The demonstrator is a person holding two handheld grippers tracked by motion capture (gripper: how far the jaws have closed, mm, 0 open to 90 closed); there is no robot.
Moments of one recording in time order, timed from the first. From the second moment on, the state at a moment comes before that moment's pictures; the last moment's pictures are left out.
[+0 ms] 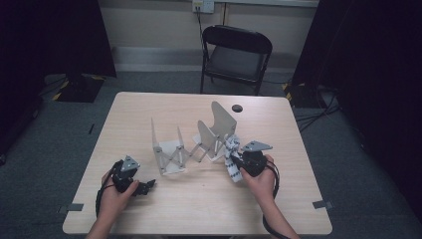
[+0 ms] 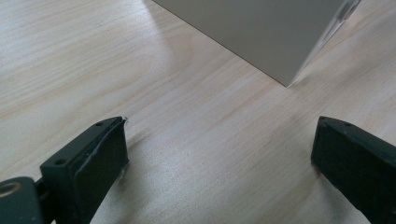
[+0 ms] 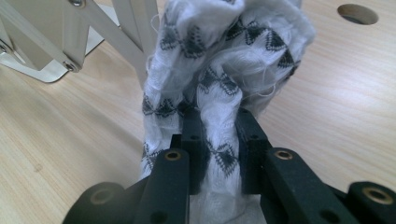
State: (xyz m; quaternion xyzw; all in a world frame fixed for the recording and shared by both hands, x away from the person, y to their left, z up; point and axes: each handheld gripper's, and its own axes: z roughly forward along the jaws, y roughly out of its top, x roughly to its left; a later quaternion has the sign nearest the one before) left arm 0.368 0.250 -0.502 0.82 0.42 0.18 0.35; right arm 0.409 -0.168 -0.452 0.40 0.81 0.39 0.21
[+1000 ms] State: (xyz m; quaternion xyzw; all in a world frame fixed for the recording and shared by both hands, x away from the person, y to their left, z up) left arm 0.368 0.250 -0.502 0.82 0.42 0.18 0.35; right arm 0.400 -0.178 -0.485 0.40 0.83 0.35 0.17
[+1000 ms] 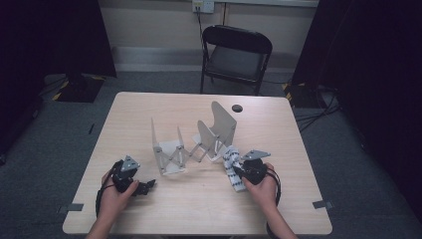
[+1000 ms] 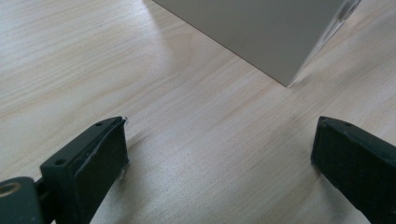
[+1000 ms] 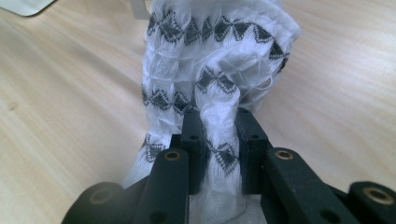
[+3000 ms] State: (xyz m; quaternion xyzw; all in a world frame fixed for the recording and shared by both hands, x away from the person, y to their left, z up) left arm 0.368 0.250 -0.502 0.82 0.42 0.18 0.35; right arm 0.382 -0.172 -0.479 0.39 0.83 0.36 0.17
